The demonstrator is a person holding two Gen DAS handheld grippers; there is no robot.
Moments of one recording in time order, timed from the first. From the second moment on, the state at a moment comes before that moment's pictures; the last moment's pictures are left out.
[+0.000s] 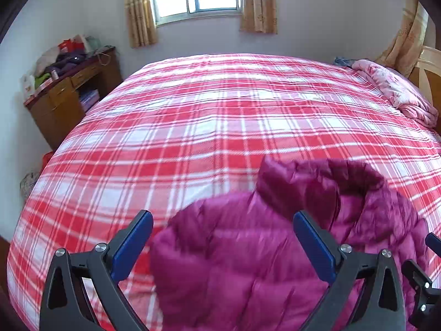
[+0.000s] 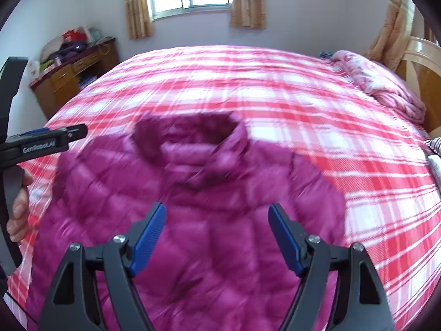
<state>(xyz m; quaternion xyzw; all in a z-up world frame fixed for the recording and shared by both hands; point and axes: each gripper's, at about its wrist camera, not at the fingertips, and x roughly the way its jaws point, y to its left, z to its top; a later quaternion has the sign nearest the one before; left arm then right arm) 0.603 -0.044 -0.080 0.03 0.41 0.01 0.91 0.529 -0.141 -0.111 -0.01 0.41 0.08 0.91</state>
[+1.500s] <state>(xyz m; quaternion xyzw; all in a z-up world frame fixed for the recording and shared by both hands) 0.576 -0.048 -0.106 0.01 0.41 -0.12 0.90 0.593 -0.161 -0.178 -0.07 0.44 0.06 0.89</state>
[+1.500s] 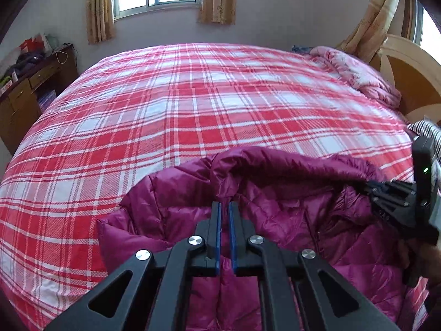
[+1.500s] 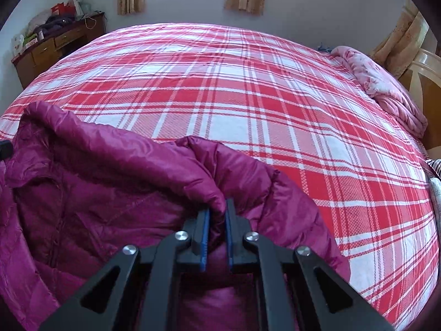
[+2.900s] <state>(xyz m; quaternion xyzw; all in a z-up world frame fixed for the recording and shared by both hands) 0.615 -0.104 -0.107 -0.02 0.38 -0.08 0.92 0.605 -0.147 -0.162 0.02 0.40 0.10 0.91</state>
